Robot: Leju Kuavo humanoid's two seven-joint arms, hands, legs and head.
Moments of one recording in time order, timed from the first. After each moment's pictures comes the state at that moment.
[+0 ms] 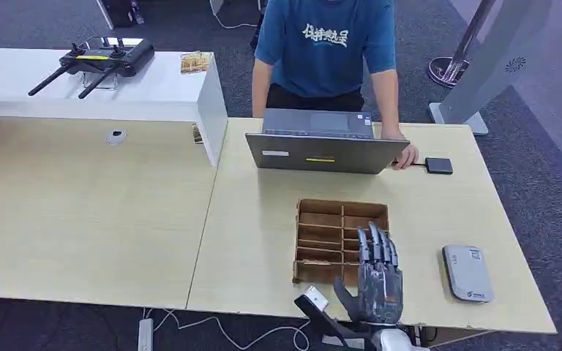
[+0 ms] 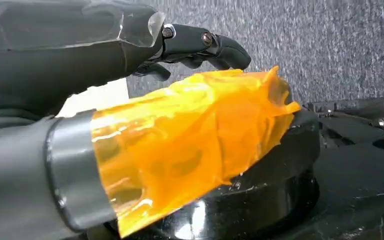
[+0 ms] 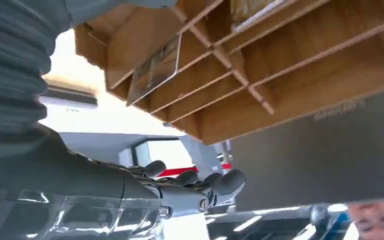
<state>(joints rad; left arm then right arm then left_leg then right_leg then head) -0.02 -0.29 0.87 -0.24 -0.97 0.16 0.08 0.06 -0.10 0.48 -1.40 1.41 -0.62 0.18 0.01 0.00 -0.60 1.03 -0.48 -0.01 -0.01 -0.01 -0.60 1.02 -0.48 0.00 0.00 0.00</state>
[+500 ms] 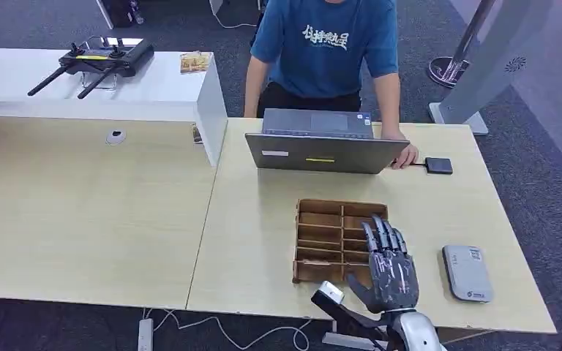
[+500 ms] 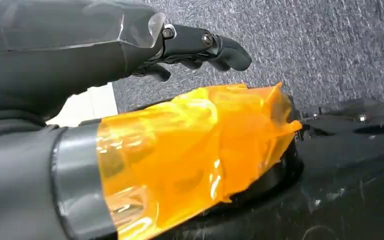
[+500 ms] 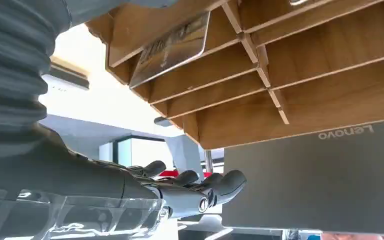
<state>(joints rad) -0.02 -0.29 0.82 -0.24 -1.02 0.18 0.07 0.03 -0.24 0.49 -1.49 1.29 -0.44 0.13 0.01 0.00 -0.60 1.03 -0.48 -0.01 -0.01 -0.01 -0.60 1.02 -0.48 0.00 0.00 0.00</state>
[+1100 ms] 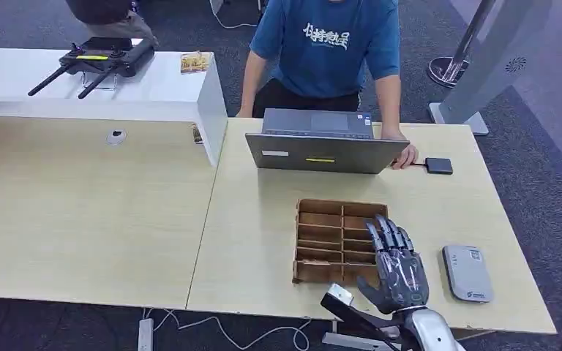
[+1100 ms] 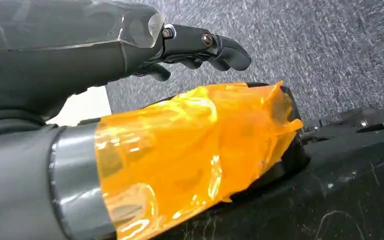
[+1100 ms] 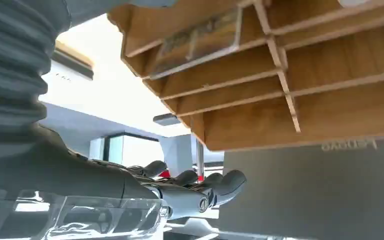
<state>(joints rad) -0.01 -0.29 0.76 -0.24 -1.12 0.22 0.07 0.03 -0.35 0.49 -1.57 1.25 -0.31 0.12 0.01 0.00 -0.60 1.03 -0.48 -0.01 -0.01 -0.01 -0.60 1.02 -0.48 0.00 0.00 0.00</state>
